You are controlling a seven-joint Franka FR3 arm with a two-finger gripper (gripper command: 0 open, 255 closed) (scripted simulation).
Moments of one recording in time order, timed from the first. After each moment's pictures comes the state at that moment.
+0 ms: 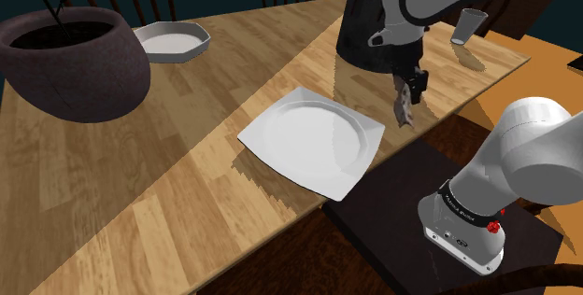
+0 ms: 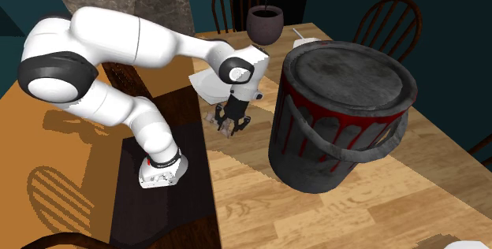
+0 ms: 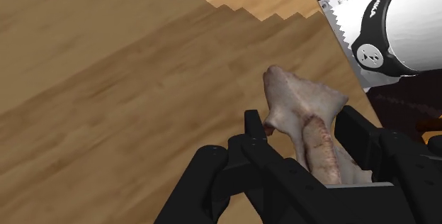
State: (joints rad) arm 0.35 -0.48 -0.36 -2.55 -0.28 1.62 -0.91
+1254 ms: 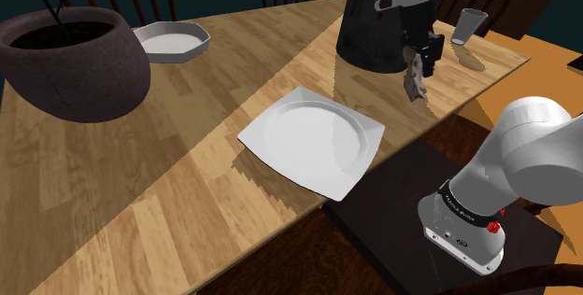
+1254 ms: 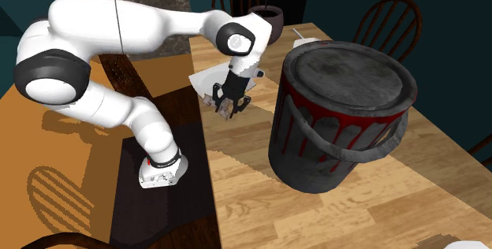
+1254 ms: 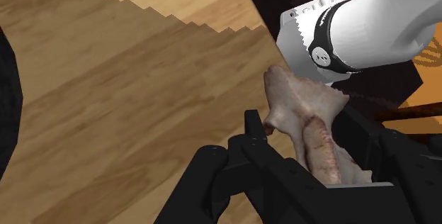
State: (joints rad) arm 0.37 -0.52 -0.30 -2.36 -0.24 1.38 -0.91
